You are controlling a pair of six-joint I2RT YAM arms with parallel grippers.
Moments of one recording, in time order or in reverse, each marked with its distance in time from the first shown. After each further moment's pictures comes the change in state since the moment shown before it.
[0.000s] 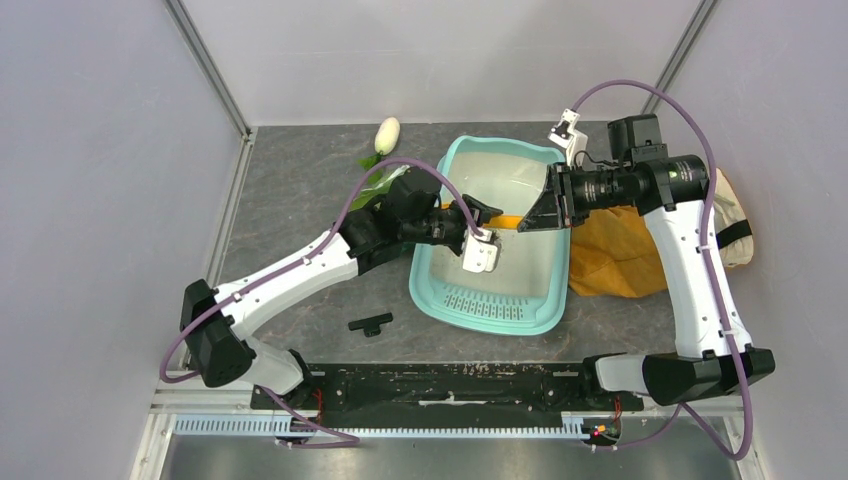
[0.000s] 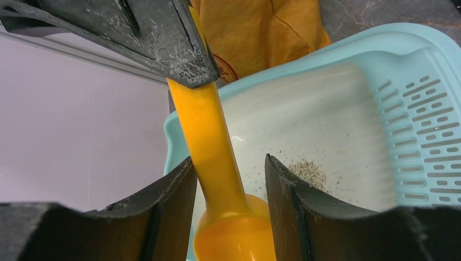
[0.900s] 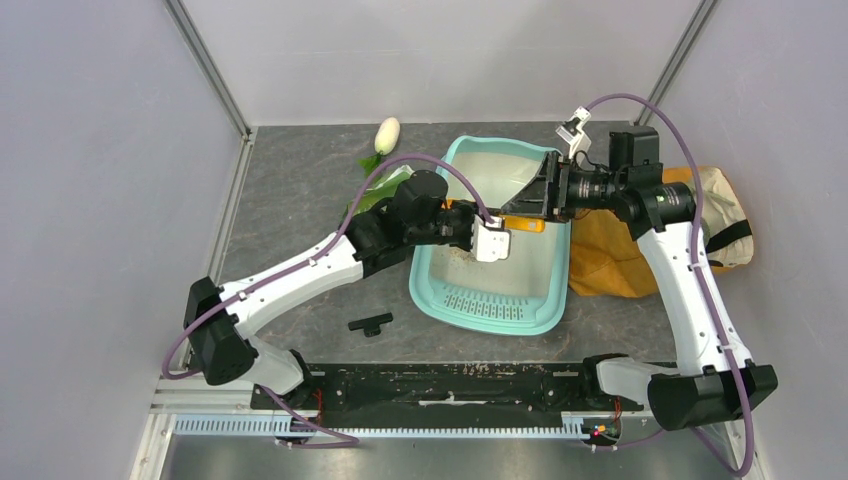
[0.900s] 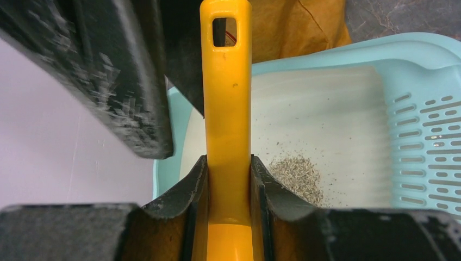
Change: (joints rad) left arm -0.031 0.016 -0.003 0.050 -0.146 -0.140; right arm 0.001 -0.106 -0.263 0.473 -0.063 0.468
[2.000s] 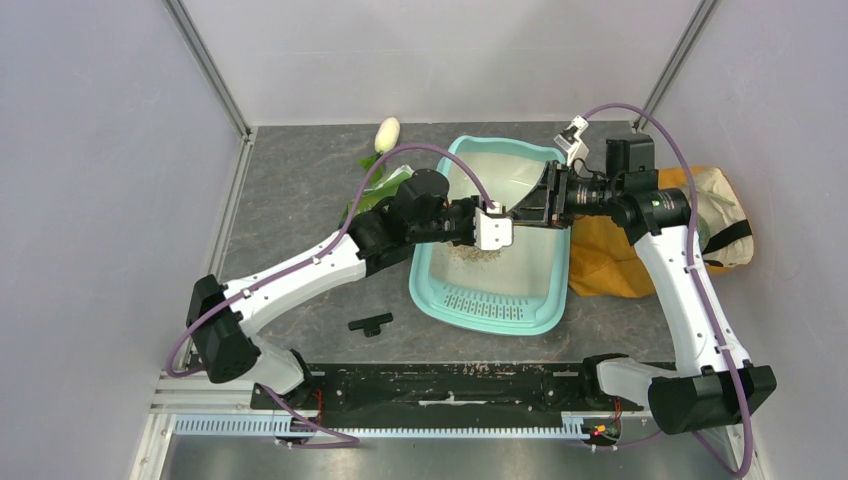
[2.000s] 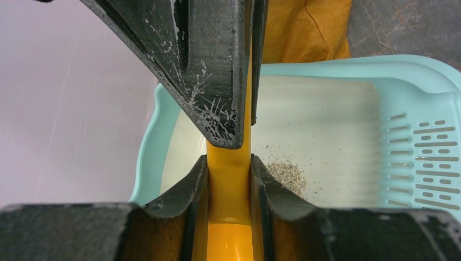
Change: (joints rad) left arm 0.005 0.019 0.001 0.037 -0.042 -0.145; right arm -0.004 -0.026 -0.072 0.018 -0.010 0.005
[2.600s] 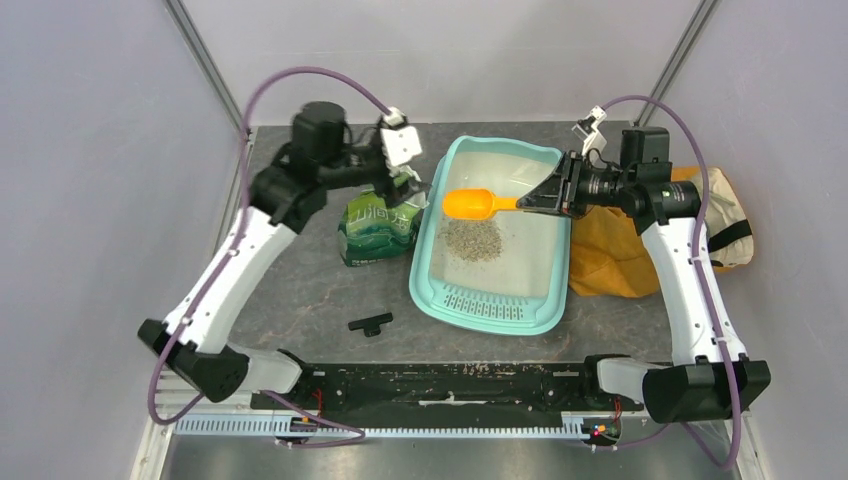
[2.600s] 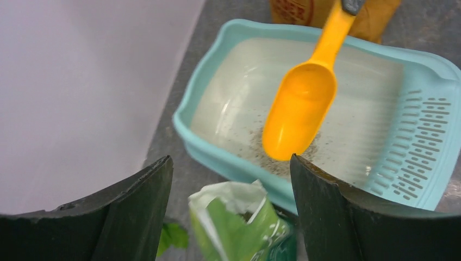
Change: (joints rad) left arm 0.356 -0.097 0.253 -0.400 0.247 -0.144; right arm -0.095 0.027 0.029 -0.019 0.020 -0.027
